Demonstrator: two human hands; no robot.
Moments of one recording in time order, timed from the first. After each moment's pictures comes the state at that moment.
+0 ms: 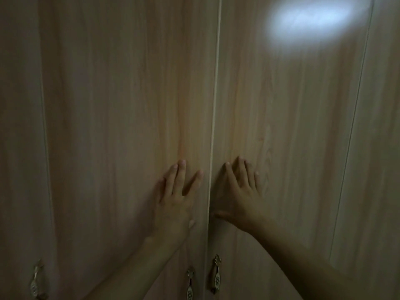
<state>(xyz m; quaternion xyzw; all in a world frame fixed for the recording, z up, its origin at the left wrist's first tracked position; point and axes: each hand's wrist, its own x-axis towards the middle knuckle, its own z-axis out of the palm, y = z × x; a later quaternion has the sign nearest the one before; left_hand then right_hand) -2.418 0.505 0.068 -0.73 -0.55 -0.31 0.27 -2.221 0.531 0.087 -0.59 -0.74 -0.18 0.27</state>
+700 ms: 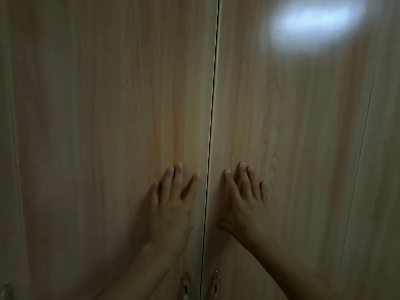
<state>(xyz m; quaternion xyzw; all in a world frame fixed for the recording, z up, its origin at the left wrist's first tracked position) -2.405 0.562 0.056 -0.69 -0.58 -0.31 0.30 -2.212 0.573 0.060 -0.60 -0.69 -0.27 0.31</state>
